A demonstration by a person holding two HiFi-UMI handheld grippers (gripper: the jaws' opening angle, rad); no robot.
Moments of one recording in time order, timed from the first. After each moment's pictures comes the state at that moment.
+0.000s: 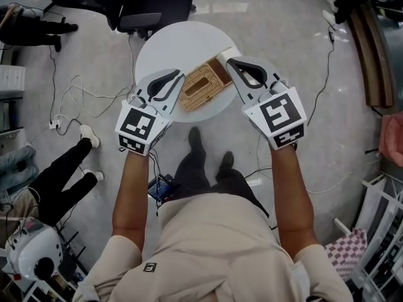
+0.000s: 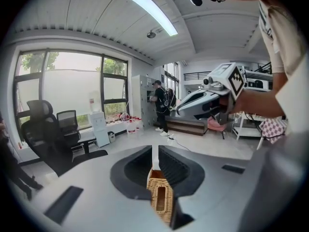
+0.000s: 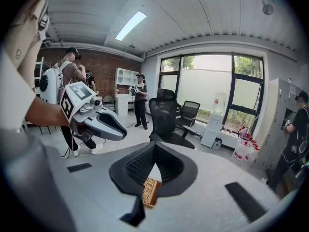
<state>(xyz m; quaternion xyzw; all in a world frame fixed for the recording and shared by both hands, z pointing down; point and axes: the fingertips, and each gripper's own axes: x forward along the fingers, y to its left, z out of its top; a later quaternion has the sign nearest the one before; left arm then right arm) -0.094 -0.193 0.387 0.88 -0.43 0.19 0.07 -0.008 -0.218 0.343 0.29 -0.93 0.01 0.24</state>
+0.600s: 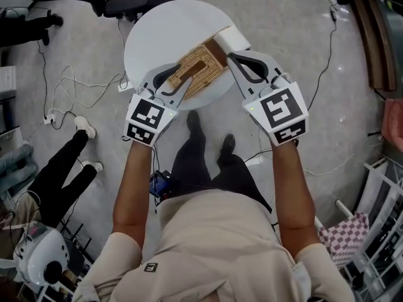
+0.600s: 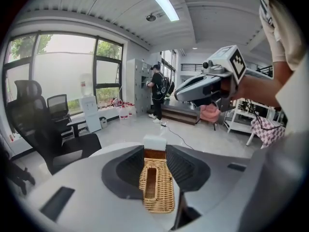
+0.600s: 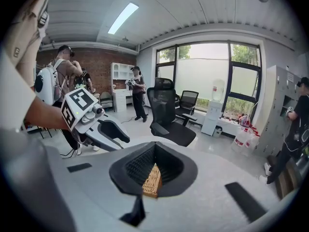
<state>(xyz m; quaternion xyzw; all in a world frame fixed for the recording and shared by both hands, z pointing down) -0.080 -0.184 0.495 0.88 -0.38 0.25 0.12 -0.004 -0.214 0.417 0.30 -0.91 0.05 0.27</state>
